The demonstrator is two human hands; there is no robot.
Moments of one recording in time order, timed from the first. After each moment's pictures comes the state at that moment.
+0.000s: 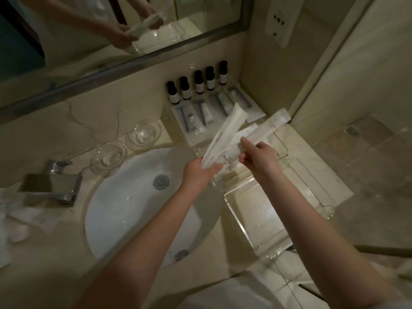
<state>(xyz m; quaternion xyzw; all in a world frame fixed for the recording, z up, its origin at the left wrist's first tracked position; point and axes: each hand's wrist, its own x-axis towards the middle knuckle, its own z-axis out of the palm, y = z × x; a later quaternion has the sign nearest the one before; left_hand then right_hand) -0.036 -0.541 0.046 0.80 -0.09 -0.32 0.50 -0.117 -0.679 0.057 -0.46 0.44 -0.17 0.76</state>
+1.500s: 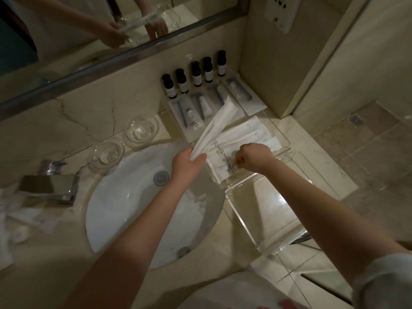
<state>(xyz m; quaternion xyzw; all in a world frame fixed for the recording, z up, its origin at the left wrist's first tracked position) -0.007 -0.536 0.032 0.85 -0.14 -0.25 0.44 -0.102 -0.719 0.000 -0.96 0.17 0.18 0.11</state>
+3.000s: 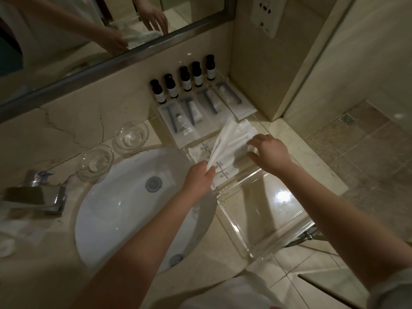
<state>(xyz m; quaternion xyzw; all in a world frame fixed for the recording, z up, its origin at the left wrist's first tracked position) -0.035 -0.565 0.015 0.86 -0.27 -0.32 0.29 -0.142 -0.760 0.002 -0.96 0.24 0.00 0.10</state>
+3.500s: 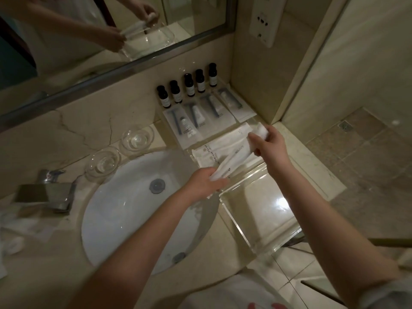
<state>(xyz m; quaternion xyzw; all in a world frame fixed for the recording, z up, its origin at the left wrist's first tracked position) -0.047 -0.543 0.050 0.77 -0.30 -0.43 0.36 -0.137 -0.716 0.061 -0.60 0.41 -0.24 0.64</state>
